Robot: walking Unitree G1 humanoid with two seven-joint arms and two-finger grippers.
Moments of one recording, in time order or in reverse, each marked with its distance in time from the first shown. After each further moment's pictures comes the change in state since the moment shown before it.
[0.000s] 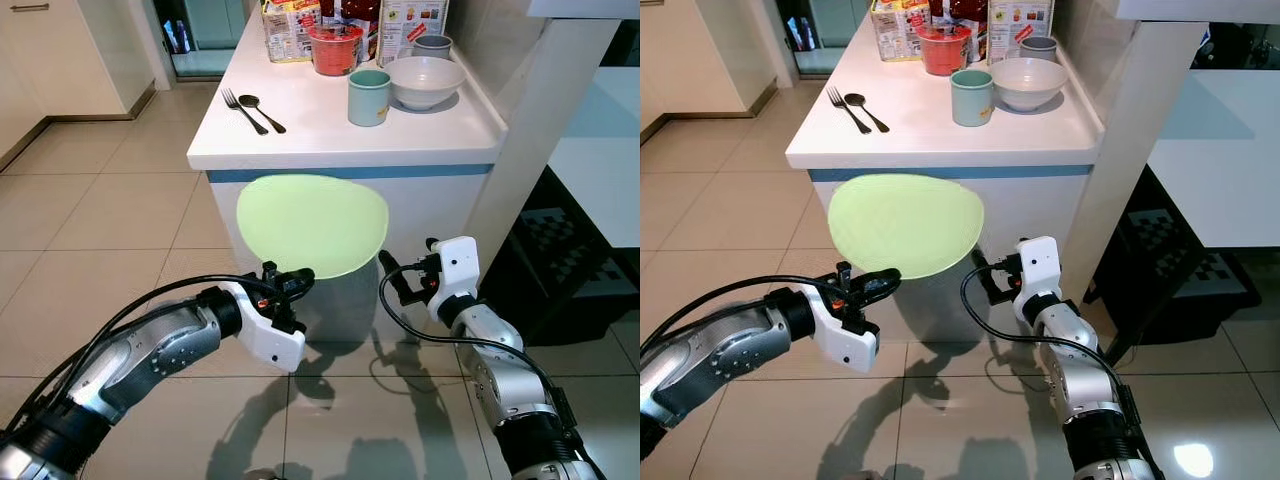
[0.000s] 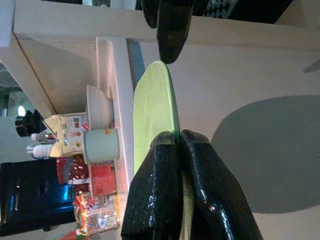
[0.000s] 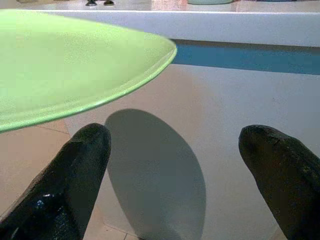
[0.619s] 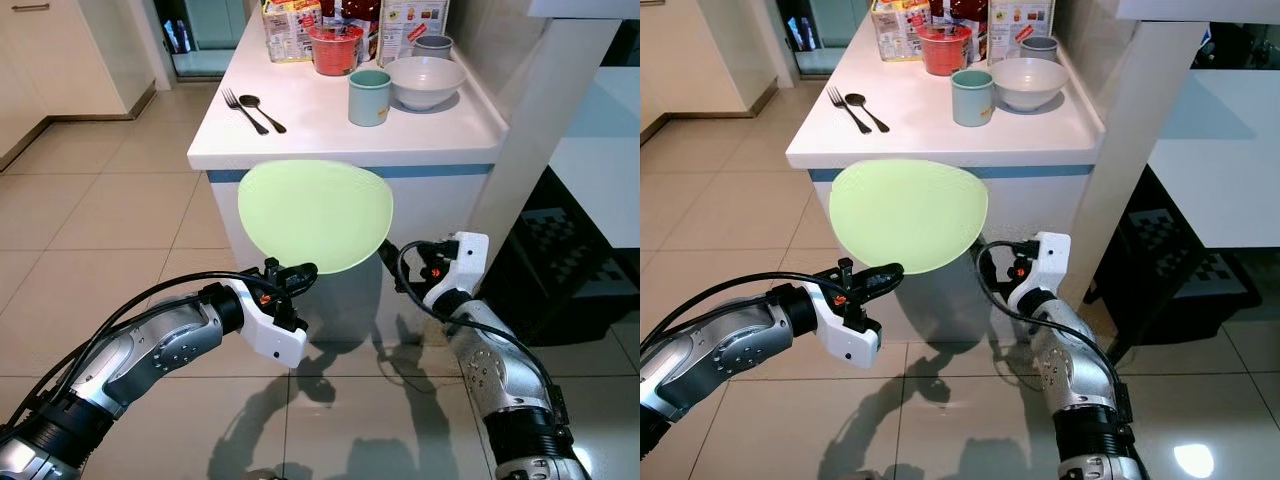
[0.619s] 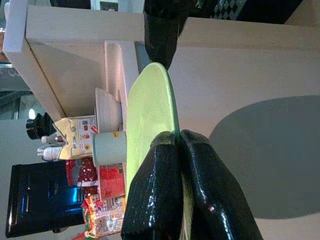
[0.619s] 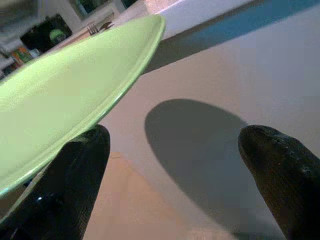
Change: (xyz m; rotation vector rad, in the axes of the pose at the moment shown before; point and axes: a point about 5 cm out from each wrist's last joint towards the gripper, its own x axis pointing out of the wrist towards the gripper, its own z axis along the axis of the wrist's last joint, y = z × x) left arm 0.002 0.002 0.000 0.018 -0.011 0.027; right arm 0.006 0.007 0.003 0.479 0.006 0.013
